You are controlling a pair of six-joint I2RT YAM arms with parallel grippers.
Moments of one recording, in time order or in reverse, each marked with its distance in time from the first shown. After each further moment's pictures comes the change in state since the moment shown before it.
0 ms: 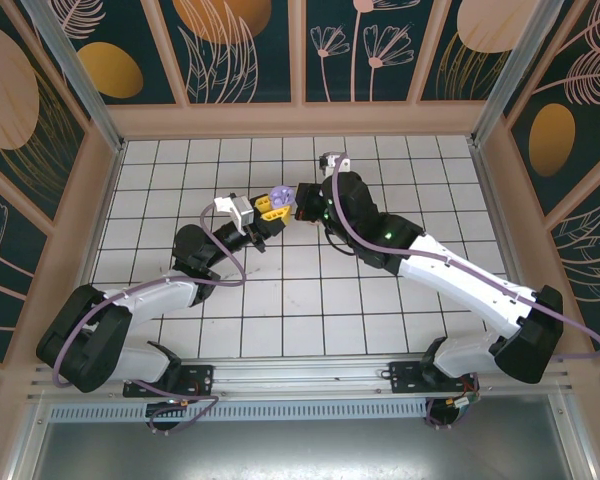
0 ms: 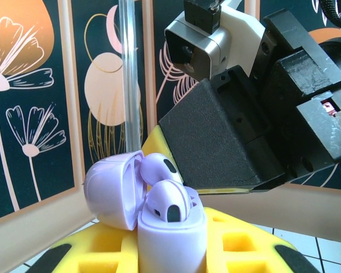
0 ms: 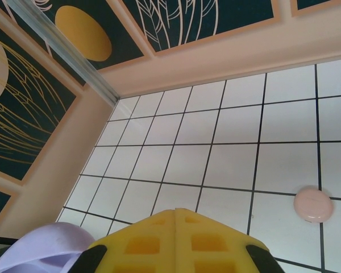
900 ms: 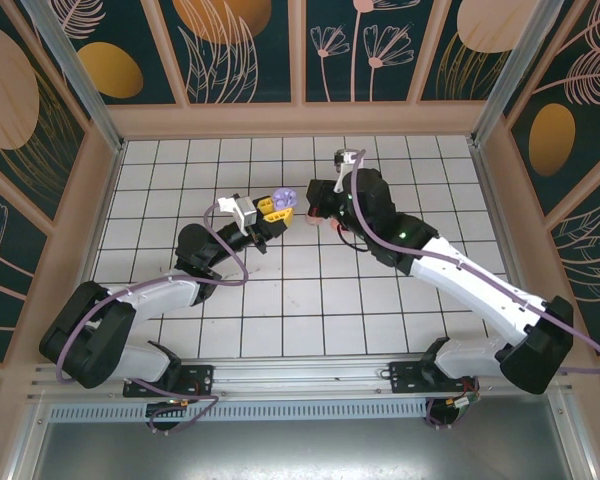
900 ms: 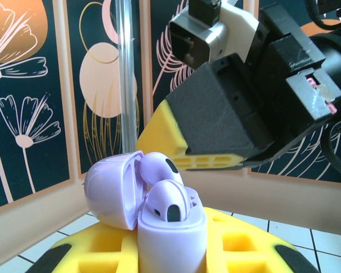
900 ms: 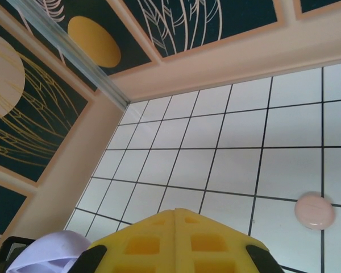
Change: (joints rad) left arm 0.000 0.024 0.000 -0.002 0.016 0.000; right arm -0.100 -0.055 -0.076 0.064 -0.145 -0.014
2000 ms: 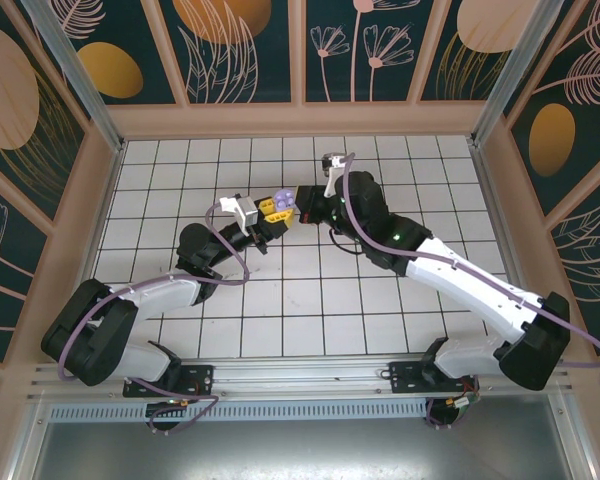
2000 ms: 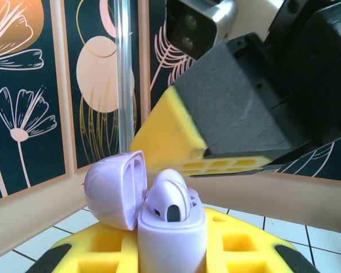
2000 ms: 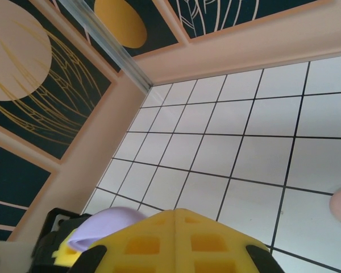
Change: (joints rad) left arm 0.000 0.015 0.000 0.000 0.010 -0.010; right arm 0.048 0.004 0.007 0.012 -0.052 -0.002
